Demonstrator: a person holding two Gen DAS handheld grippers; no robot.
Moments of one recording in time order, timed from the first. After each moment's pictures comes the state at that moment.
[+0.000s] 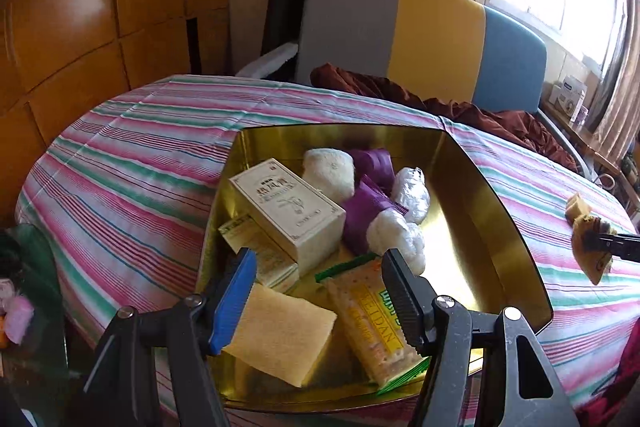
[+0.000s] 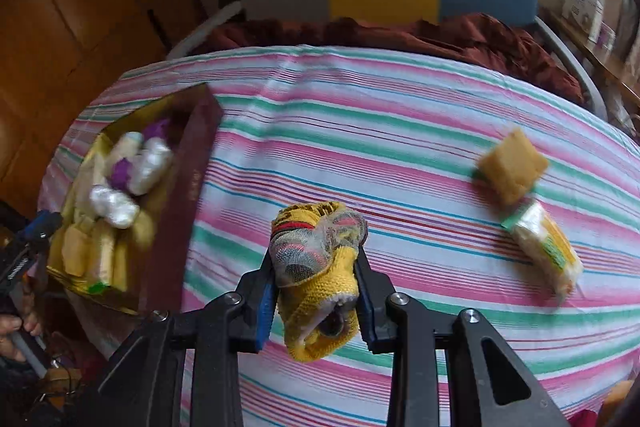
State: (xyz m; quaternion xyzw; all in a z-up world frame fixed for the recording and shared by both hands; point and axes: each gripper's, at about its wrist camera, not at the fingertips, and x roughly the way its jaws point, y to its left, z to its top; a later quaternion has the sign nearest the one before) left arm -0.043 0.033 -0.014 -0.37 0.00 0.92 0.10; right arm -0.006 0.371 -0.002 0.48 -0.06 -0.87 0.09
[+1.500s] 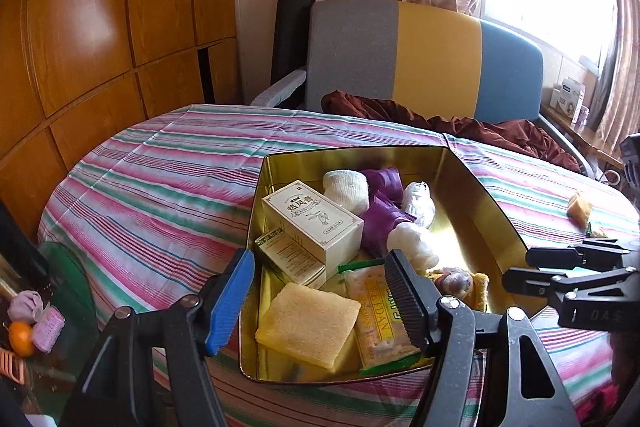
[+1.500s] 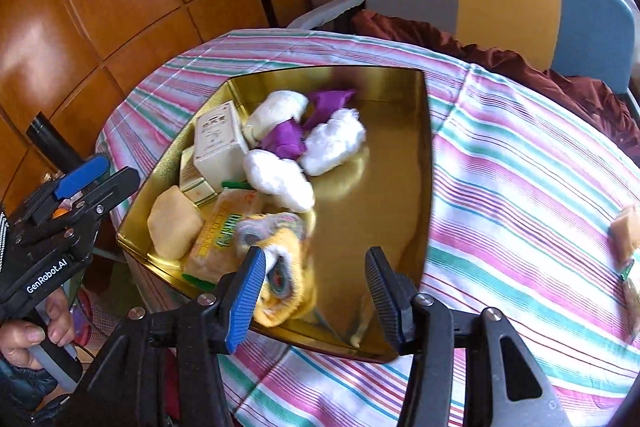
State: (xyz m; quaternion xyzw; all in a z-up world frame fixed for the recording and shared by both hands) left arm -0.012 0.023 0.007 -0.33 0.03 0.94 0.09; right arm -0.009 0.235 -0.013 0.47 -0.02 -0.86 0.17
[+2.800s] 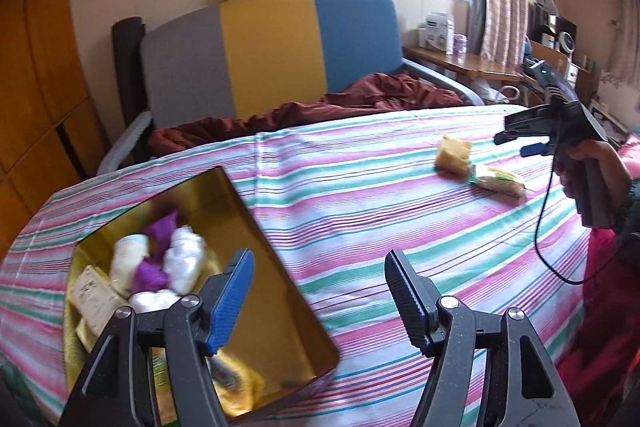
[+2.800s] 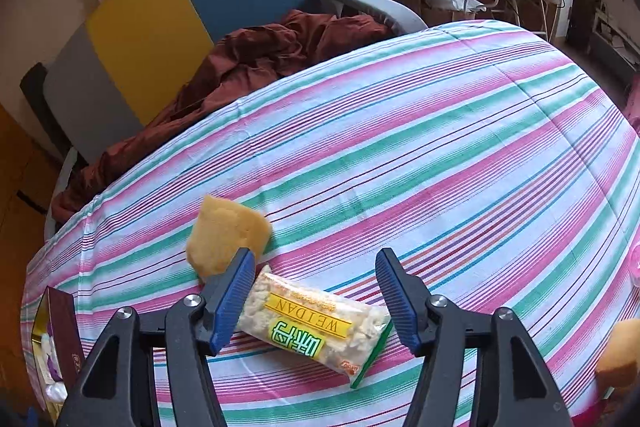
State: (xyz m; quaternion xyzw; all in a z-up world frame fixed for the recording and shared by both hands) left arm 0.009 0.231 0.015 -0.32 0.14 0.89 0.30; right arm -0.009 0.632 -0.038 0.44 -0.27 -0.83 -0.22
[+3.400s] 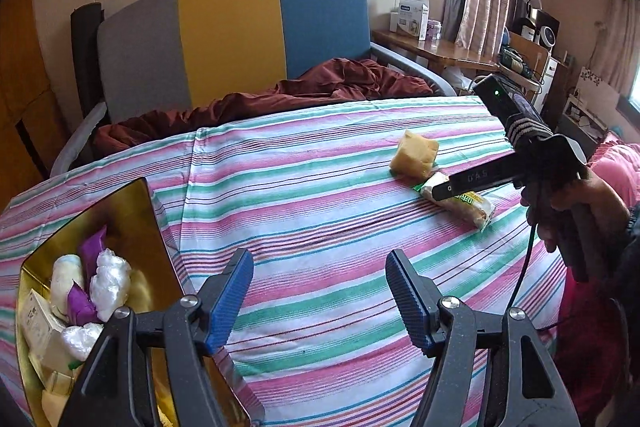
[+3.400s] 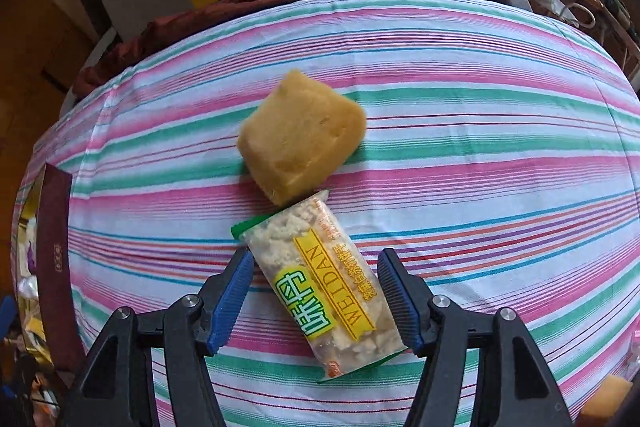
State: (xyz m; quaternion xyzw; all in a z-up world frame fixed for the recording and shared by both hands) left arm -0.008 0.296 0.009 -0.36 0.14 0.86 0.34; right arm -0.037 0.567 -0.072 0.57 -0.15 -0.80 -0.10
